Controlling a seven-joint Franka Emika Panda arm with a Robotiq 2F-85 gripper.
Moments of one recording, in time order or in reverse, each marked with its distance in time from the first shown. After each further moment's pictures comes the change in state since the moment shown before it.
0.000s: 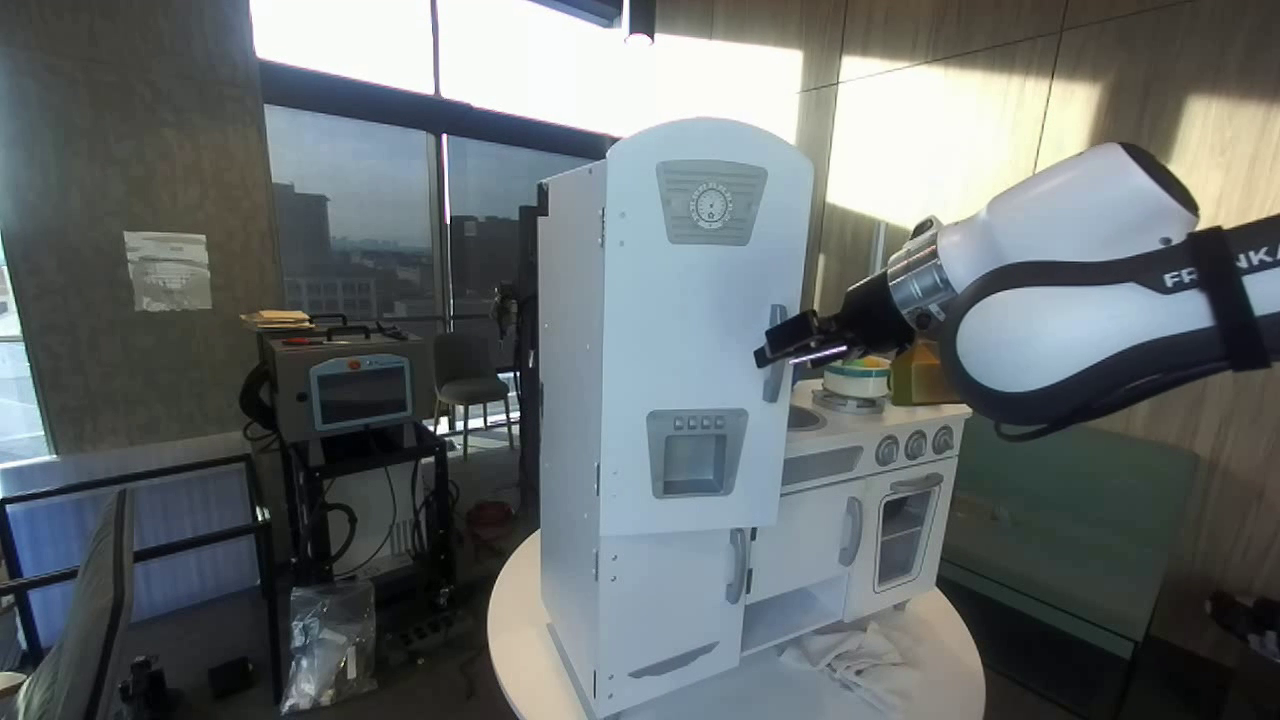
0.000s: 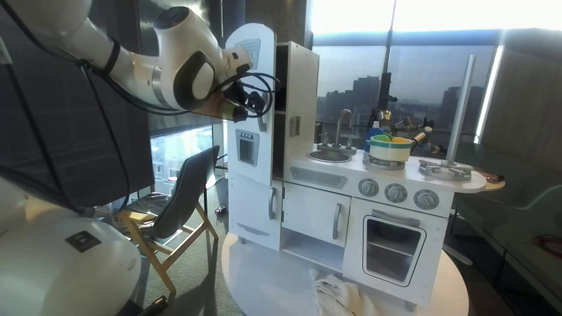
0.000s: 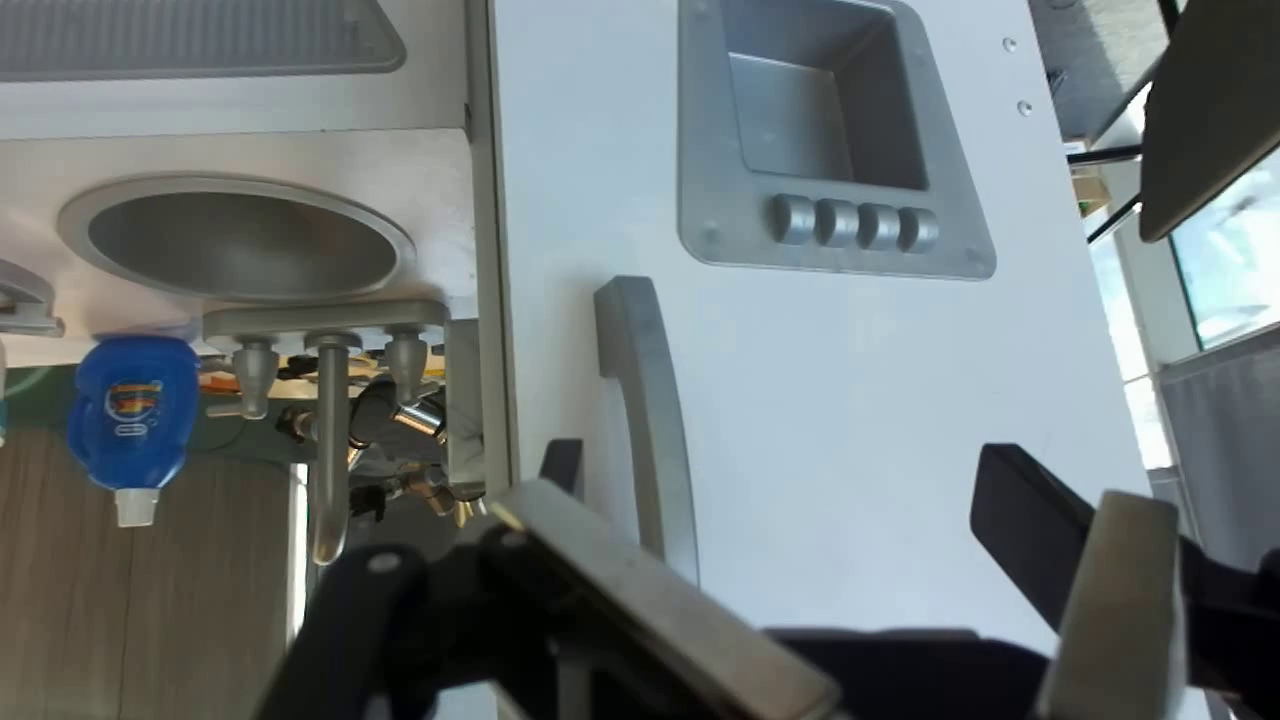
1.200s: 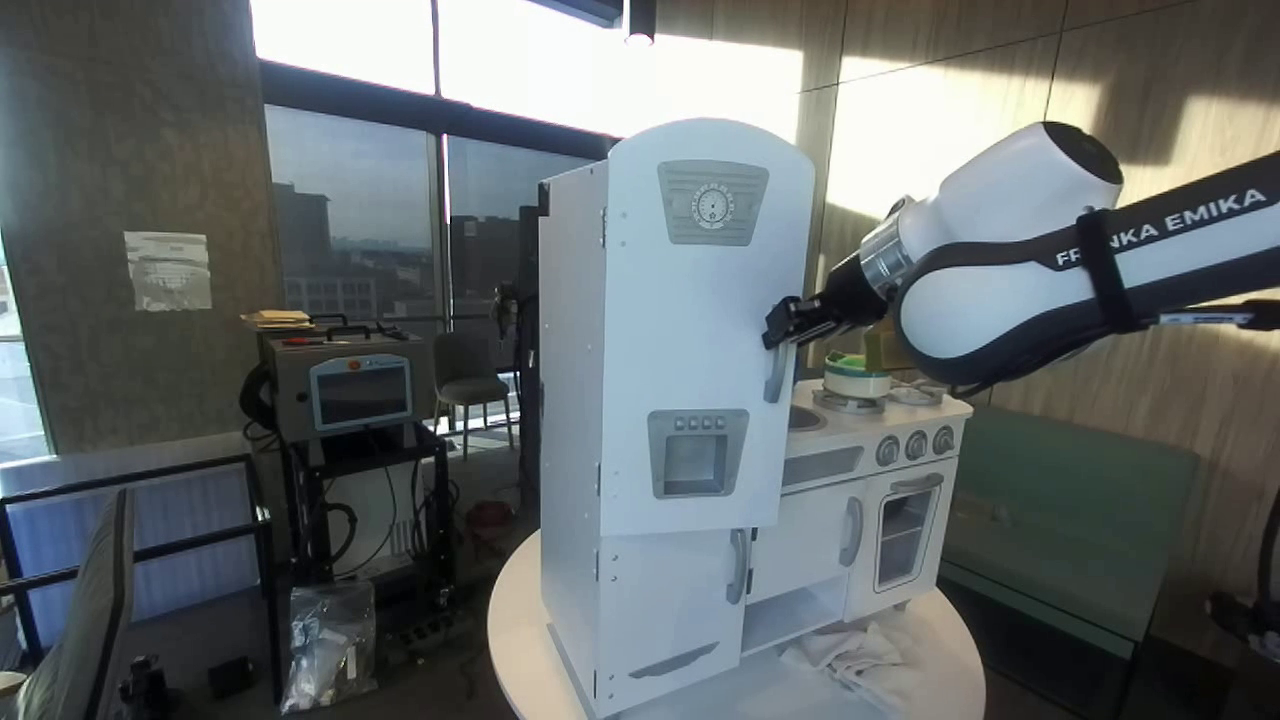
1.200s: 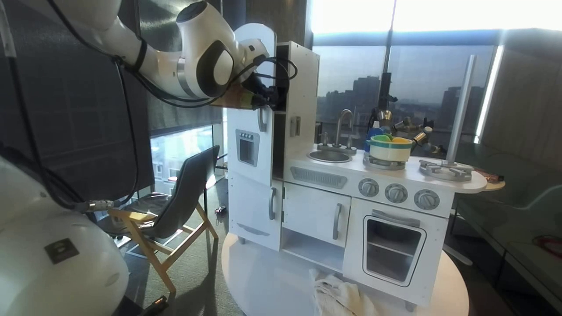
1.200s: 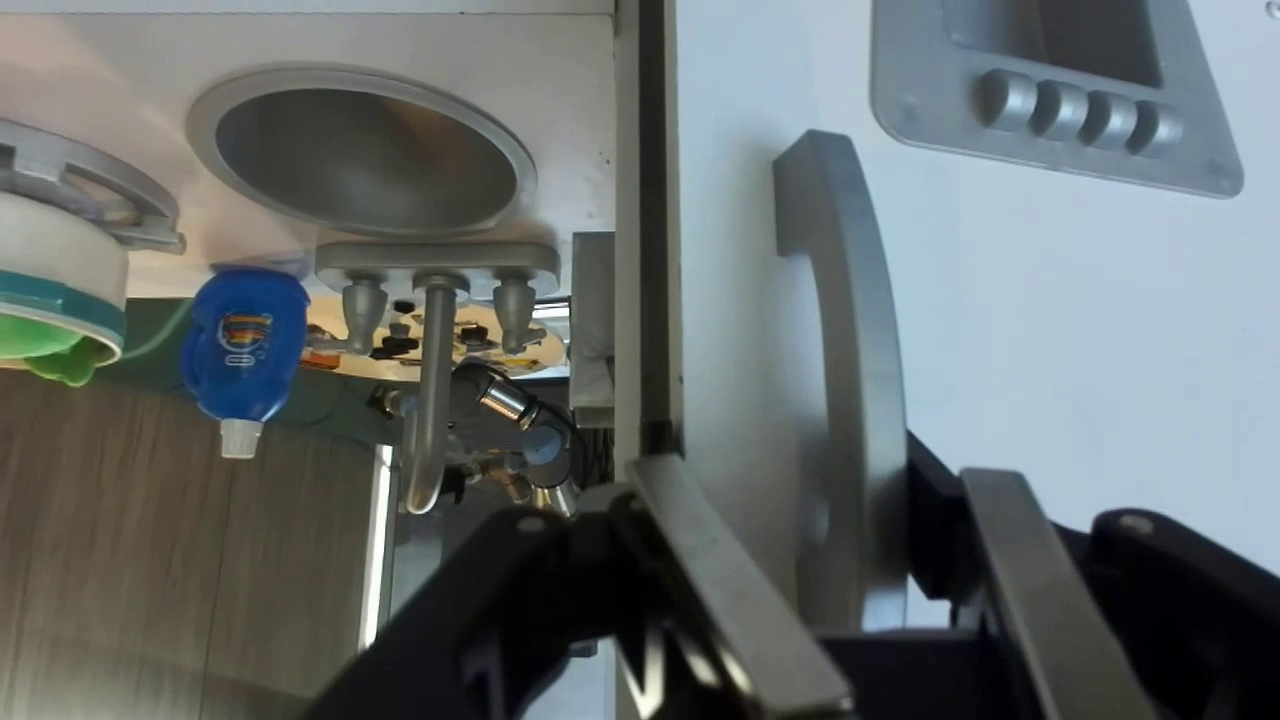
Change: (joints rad) arm -0.186 0.121 0.093 0.152 -0.077 -0.043 0.034
